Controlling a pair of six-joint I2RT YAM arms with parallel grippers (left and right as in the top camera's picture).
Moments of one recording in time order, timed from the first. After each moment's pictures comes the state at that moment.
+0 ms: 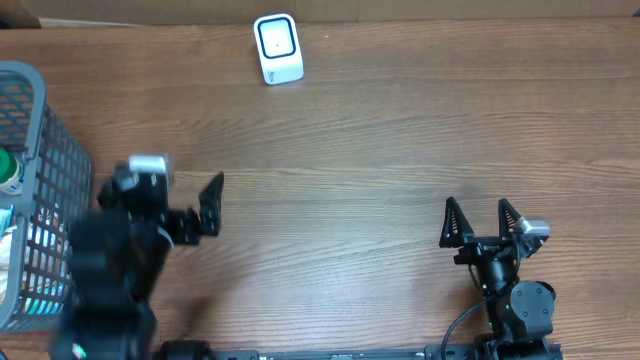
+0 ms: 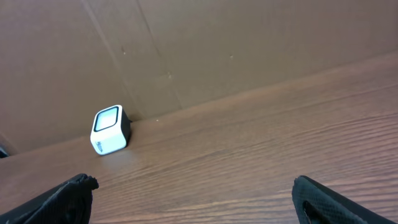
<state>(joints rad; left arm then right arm) -0.03 0.71 0.98 -0.71 0.06 -0.02 0.13 0.03 0.02 -0.03 0.04 0.33</state>
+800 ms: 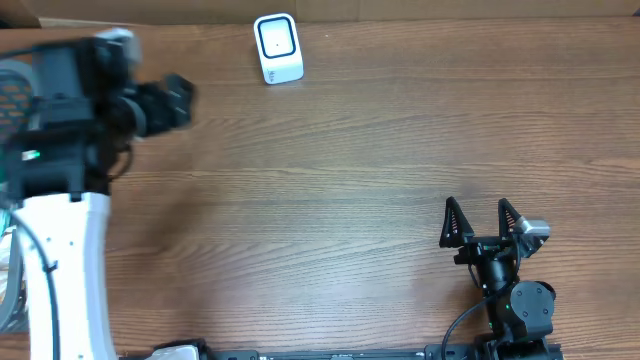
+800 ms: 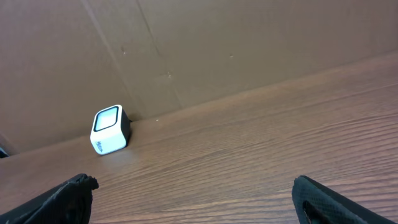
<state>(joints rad) 0.13 1.39 1.68 -1.04 0.09 -0.24 0.13 0.03 0.02 -0.03 0.04 0.33</state>
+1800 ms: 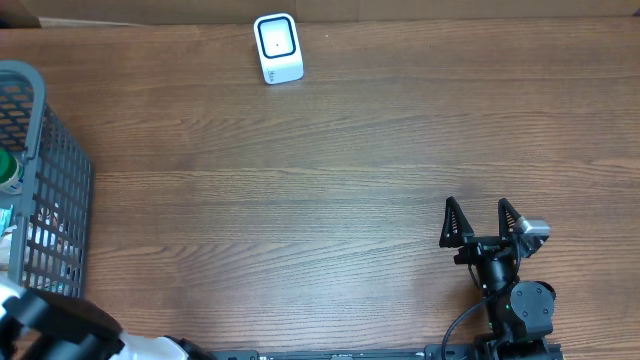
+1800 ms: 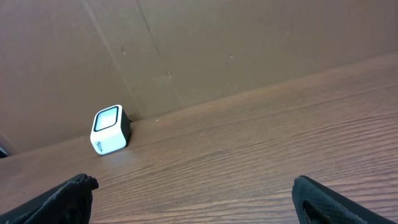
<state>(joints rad) 0.91 1.73 1.73 -1.23 -0.15 -0.55 0.13 0.03 0.02 -0.03 0.04 0.33</state>
